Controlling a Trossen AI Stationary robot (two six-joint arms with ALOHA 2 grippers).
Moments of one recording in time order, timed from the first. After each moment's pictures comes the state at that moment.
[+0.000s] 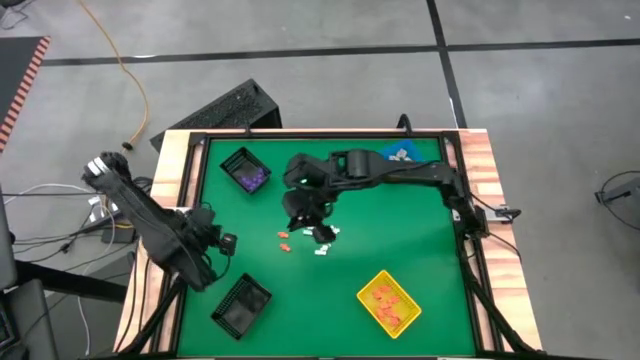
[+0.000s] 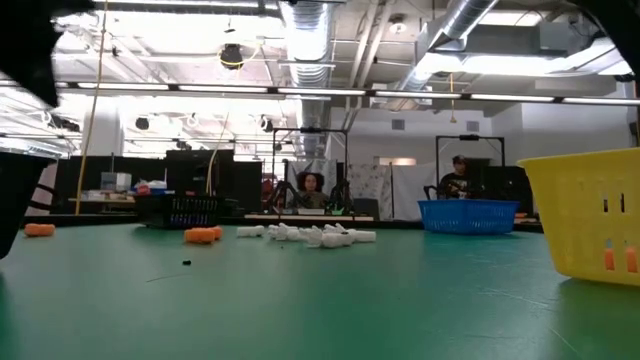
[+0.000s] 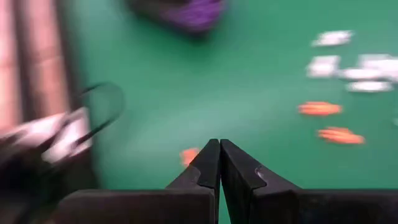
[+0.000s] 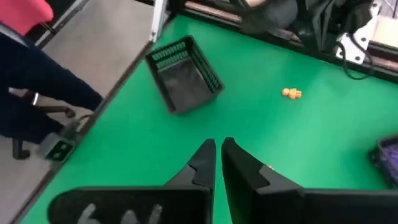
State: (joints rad) left arm -0.77 1.22 0.96 -1.47 -0.59 -2.10; right arm 0.00 2.05 2.34 -1.05 -0.40 -0.30
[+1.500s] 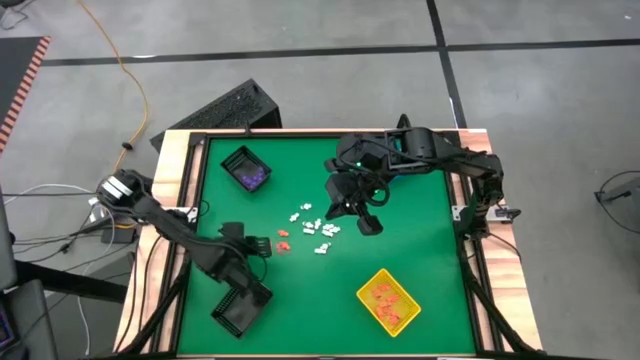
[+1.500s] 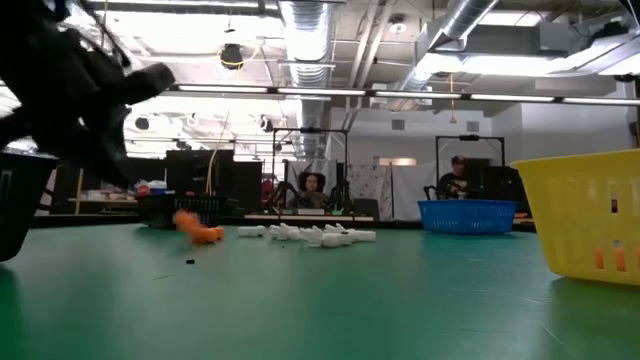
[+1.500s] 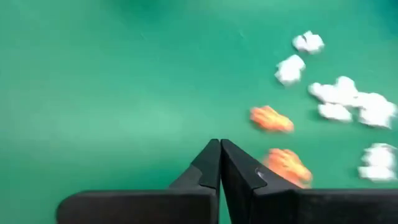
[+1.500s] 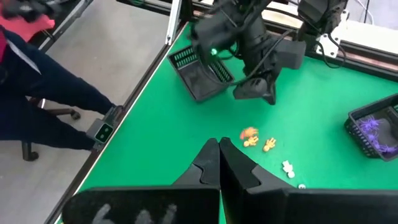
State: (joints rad) left arm -0.58 1.52 0.80 -0.84 -0.72 -2.20; right arm 0.04 1.80 2.34 -1.26 -0.33 -0.24
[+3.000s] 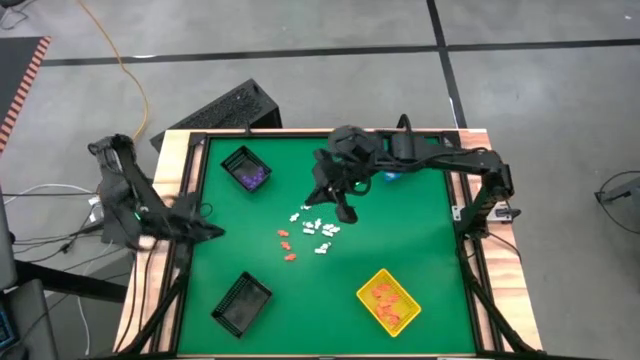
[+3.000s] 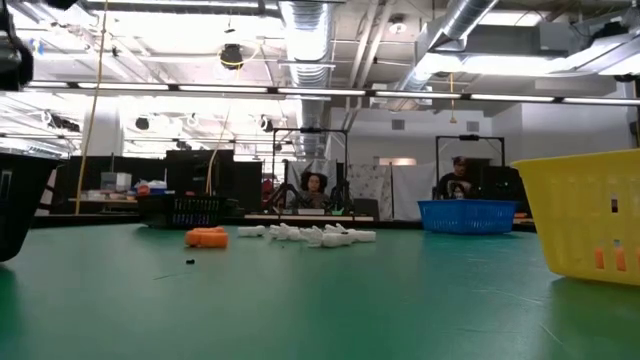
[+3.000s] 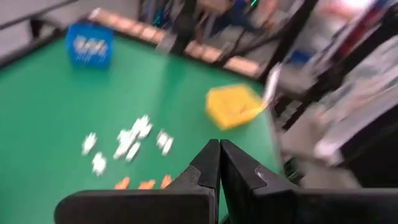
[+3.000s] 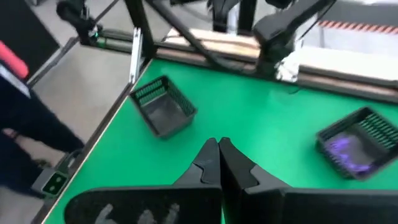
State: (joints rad) left arm -0.95 0.57 0.81 -0.59 -0.87 -0.67; right arm -0.05 1.71 1.96 -0.80 -0.36 -0.17
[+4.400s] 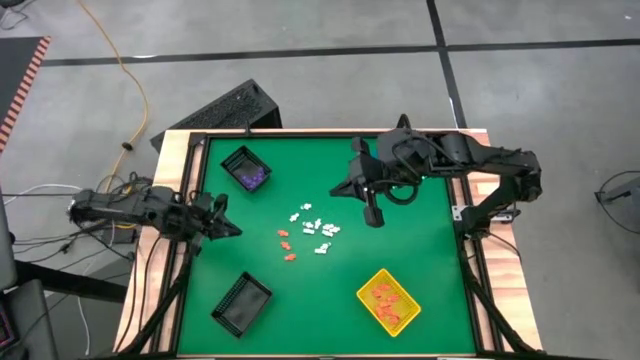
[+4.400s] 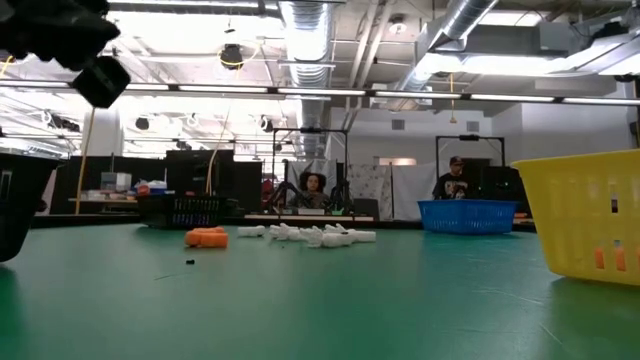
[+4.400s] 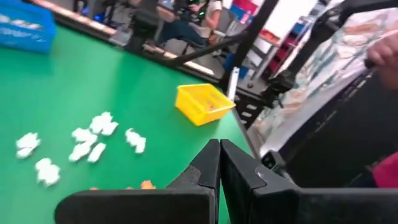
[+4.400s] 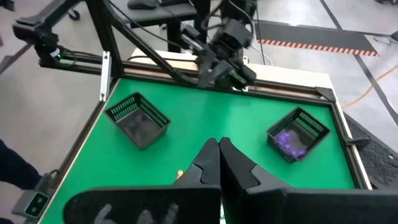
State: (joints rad) left arm -0.12 0.15 0.26 -0.14 0.14 -0.48; right arm 0.09 1.52 1.95 -0.88 -0.01 -0.08
